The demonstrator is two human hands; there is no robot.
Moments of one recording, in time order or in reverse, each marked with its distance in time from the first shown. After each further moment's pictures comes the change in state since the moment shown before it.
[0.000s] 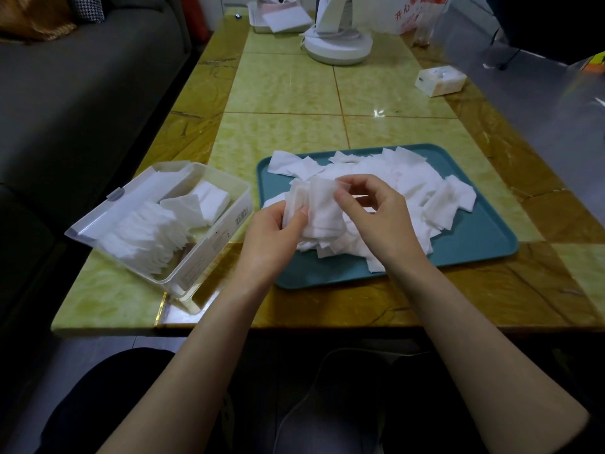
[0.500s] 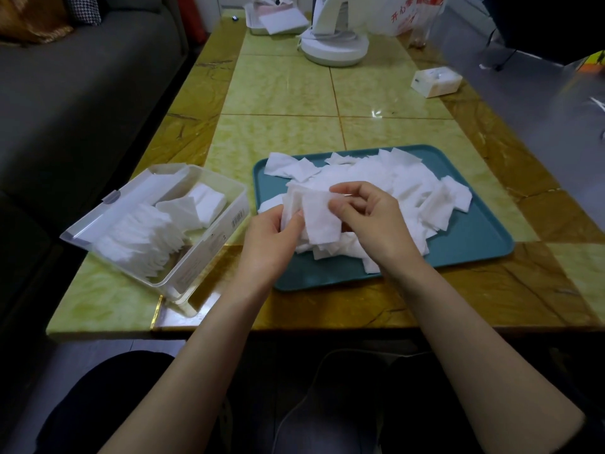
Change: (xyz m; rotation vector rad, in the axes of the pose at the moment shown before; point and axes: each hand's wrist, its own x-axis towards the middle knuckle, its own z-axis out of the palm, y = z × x) left_hand 0.000 -0.001 0.005 -0.006 0.017 -0.036; right_hand 0.000 -0.005 -0.001 0.176 -0.106 0.126
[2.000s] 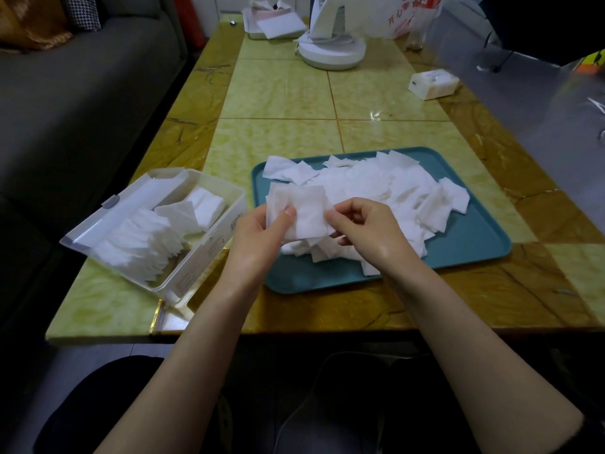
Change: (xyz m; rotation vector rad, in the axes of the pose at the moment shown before) left_hand 0.001 0.003 -0.009 -0.185 -0.004 -0.012; right_hand 0.004 0.012 -0.004 -0.191 -0.034 0.055
